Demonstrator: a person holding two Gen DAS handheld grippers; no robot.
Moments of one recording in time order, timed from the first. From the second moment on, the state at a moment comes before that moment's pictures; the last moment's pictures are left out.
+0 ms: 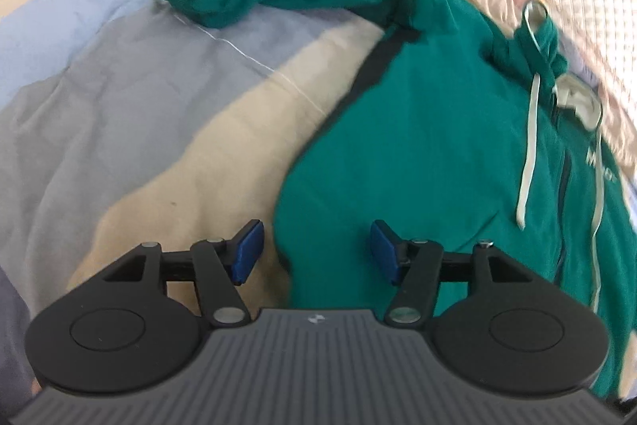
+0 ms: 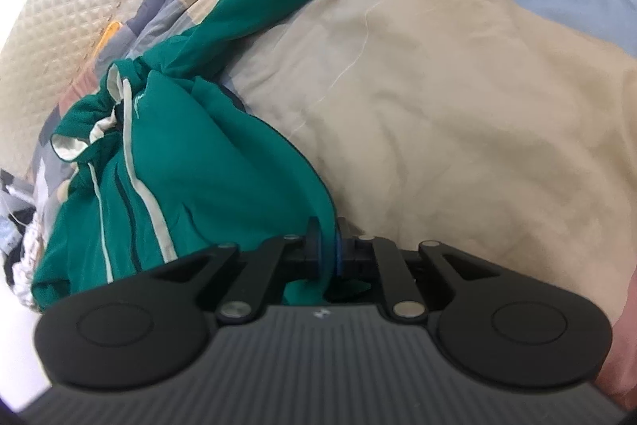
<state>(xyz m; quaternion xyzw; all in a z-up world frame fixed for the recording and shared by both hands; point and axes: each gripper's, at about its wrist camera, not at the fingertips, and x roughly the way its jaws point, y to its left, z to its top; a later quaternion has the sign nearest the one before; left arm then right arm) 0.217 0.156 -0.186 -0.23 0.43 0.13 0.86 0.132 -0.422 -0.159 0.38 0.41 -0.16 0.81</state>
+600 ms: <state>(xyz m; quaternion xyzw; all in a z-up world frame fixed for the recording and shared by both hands) 0.187 0.161 -0.127 -0.27 0.37 0.06 0.89 0.104 -0.414 -0.100 0.38 0.31 -0.07 0.87</state>
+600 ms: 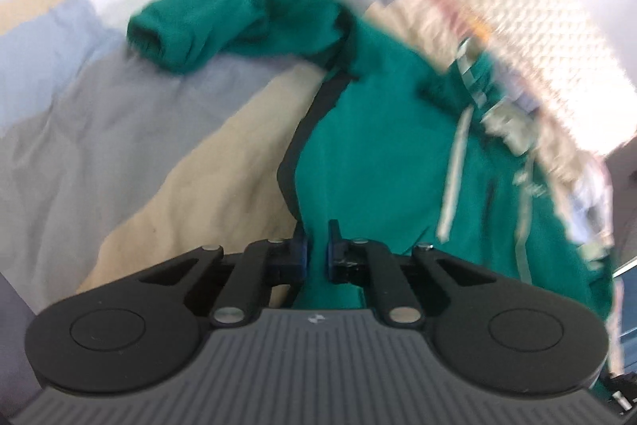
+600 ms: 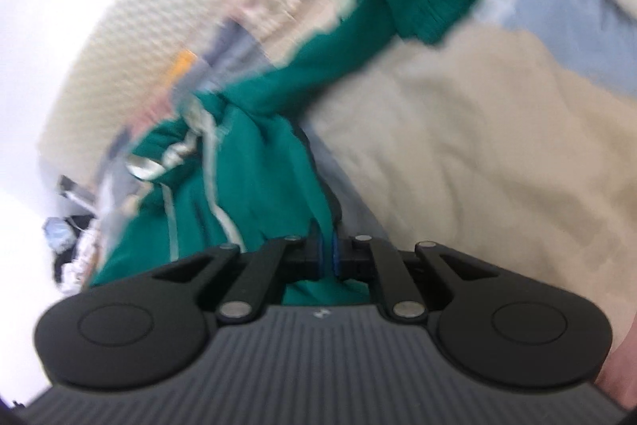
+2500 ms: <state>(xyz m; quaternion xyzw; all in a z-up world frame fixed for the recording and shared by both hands) 0.239 -0.007 -0.127 -0.04 0.39 -0.08 0.92 0.166 -0.336 -0.123 0.11 0.37 -0.03 0.92</state>
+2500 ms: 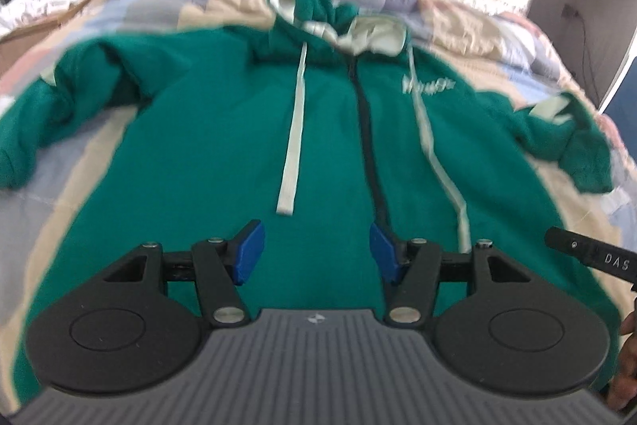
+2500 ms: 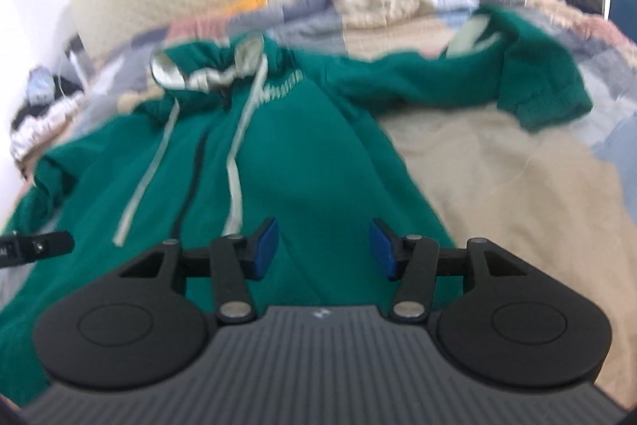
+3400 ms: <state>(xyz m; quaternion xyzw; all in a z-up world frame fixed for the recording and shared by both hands) 0.249 0.000 -0.197 -0.03 0.44 -0.08 0.90 0.186 -0.385 -0.126 0.18 0.38 -0.13 0.90</state>
